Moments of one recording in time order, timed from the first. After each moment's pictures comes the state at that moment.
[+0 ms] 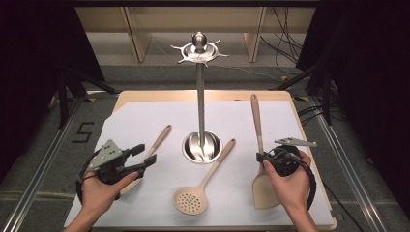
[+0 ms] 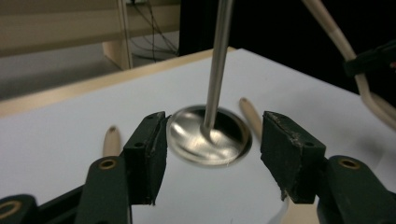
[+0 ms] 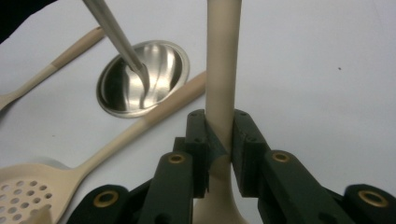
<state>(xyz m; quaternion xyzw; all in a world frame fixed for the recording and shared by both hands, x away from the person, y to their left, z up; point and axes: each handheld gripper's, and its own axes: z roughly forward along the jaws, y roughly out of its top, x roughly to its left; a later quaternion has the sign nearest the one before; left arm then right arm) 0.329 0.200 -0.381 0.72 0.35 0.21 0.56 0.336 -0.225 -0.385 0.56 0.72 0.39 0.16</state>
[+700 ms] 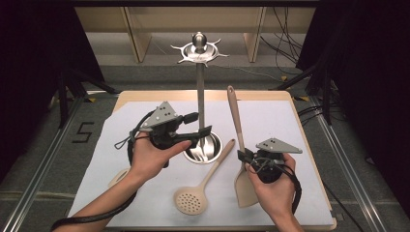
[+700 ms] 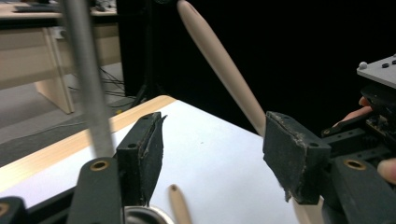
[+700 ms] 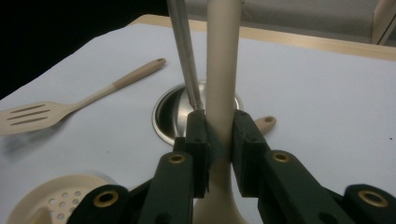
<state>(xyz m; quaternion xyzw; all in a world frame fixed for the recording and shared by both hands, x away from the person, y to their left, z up) 0.370 0.085 -0.315 0.73 0.27 0.15 0.61 0.314 -0.179 -0.363 0.47 0.73 0.45 0.19</state>
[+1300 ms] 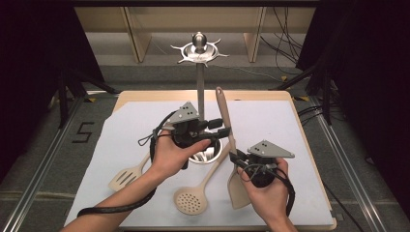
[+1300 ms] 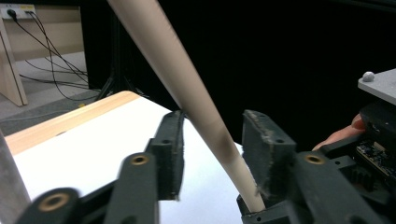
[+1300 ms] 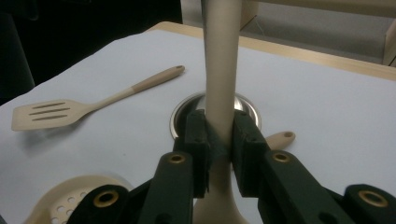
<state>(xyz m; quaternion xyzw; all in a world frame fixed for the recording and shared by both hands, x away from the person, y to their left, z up) 0.377 0.048 -0.322 0.73 0.27 0.08 0.62 0.307 -0.163 -0.361 0.42 0.75 0.46 0.21</state>
